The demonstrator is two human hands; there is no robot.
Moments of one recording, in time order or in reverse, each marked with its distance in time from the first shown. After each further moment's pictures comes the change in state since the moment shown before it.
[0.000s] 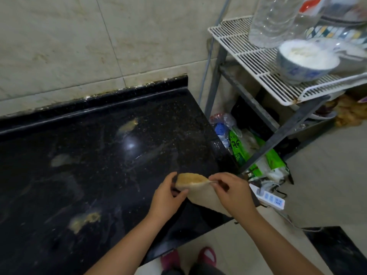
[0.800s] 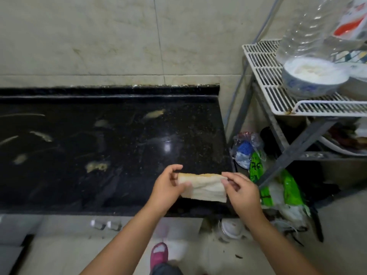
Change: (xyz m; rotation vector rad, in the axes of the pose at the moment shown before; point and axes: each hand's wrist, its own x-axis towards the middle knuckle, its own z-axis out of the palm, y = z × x) left_hand -0.063 0.053 0.078 -0.369 0.362 -0.087; right_hand 0.001 0.077 -0.070 0.212 -0.162 -0.095
